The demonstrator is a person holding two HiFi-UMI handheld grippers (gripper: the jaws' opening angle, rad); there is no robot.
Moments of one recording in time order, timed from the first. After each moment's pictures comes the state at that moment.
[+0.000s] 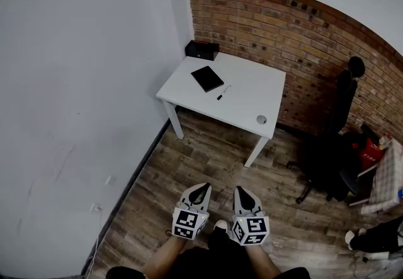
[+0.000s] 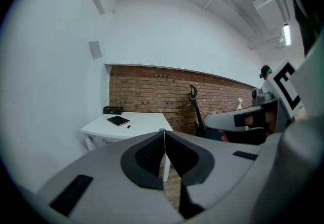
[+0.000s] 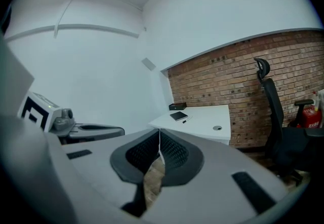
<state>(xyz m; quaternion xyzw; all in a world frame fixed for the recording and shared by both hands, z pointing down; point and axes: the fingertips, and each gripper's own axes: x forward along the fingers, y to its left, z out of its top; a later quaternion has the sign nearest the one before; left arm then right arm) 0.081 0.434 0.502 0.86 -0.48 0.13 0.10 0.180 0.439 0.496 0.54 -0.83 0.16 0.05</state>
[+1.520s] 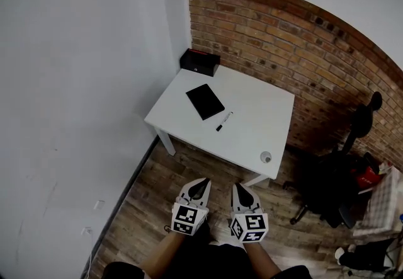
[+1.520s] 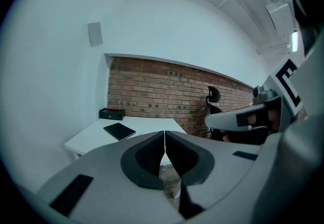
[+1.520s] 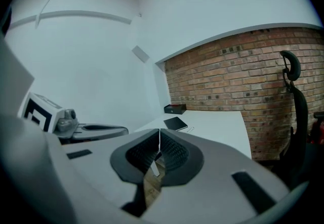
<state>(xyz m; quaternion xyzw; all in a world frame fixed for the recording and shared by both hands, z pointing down) 0.054 0.162 0.513 0.87 -0.48 0.11 0.11 0.147 0.172 0.503 0.54 -0.82 0.16 0.08</state>
